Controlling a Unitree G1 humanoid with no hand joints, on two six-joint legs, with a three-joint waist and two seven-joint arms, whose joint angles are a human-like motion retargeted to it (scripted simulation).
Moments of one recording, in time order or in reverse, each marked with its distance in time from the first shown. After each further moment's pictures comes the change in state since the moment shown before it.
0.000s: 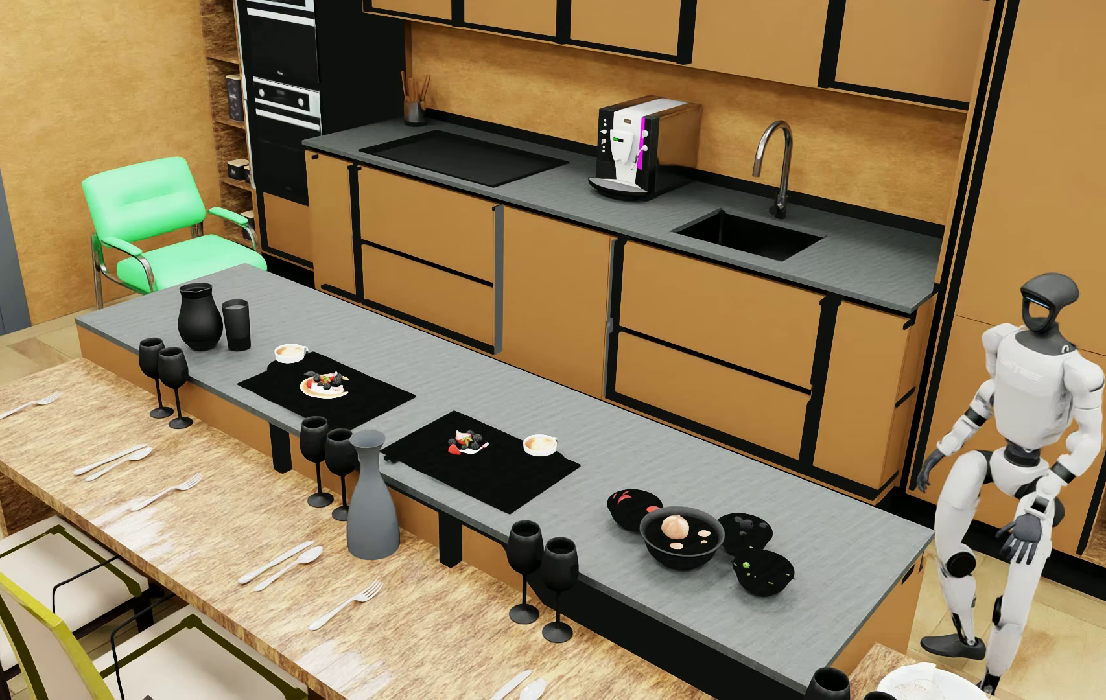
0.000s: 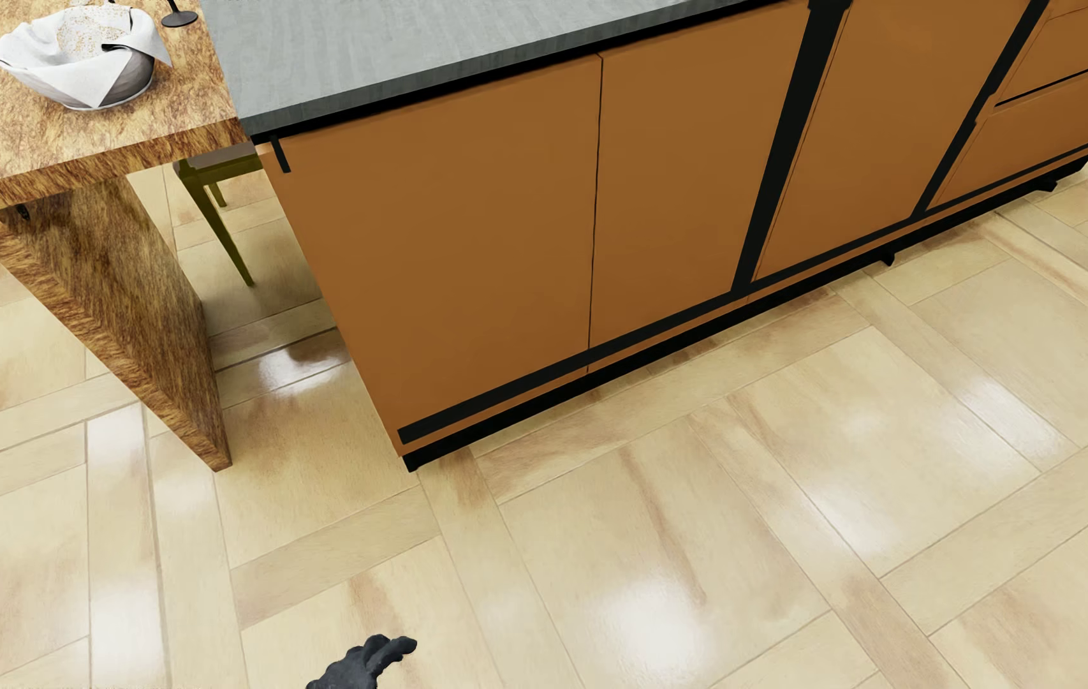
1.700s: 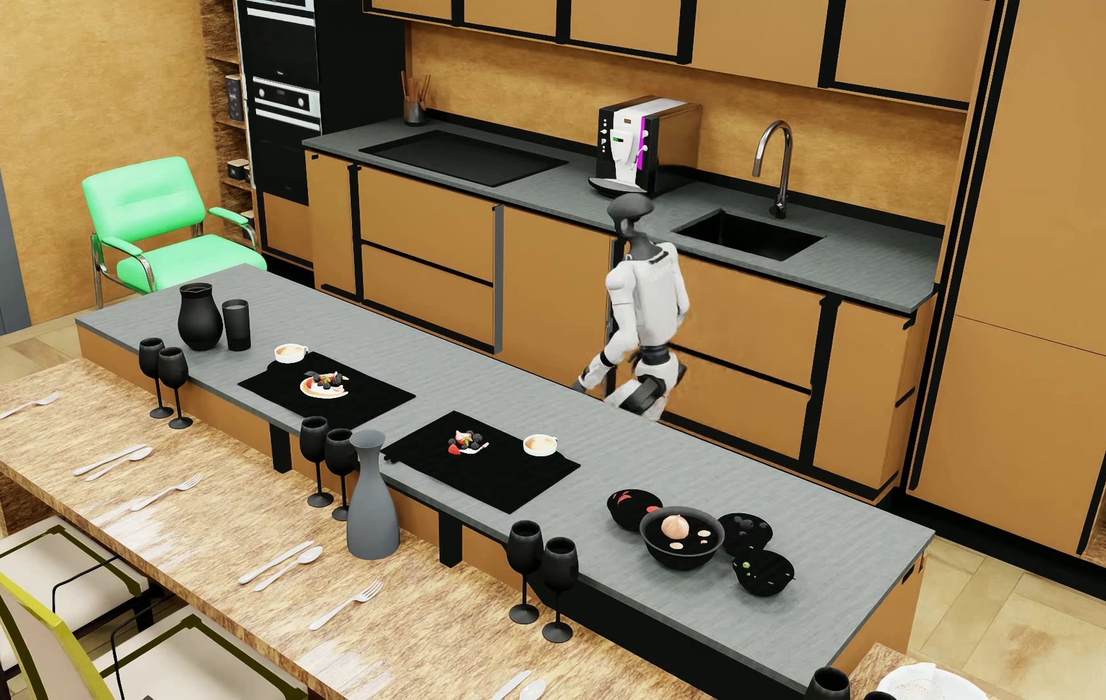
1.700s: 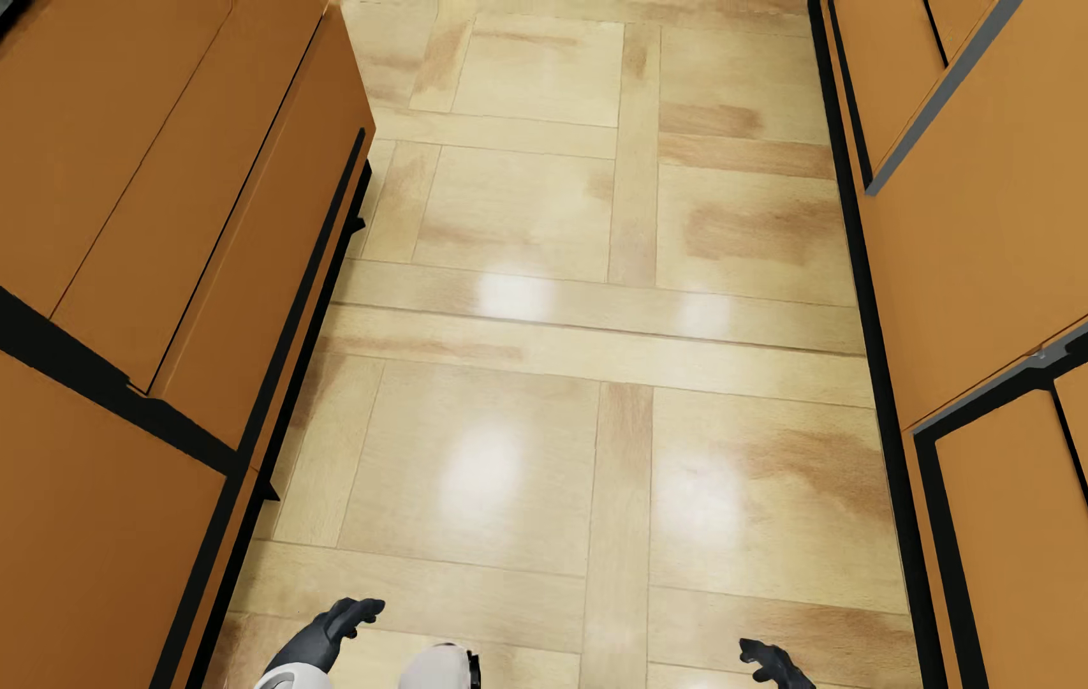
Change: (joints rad) body -0.221 -0.133 0.018 -0.256 0.068 -0.035 -0.573 0.352 0.085 0.751 -0.002 0.092 -0.006 0.017 0.092 0.057 -0.035 -0.127 0.022 0.163 0.132 -0.302 -0.075 0.037 0.145 0.044 -0.060 -0.169 -0.142
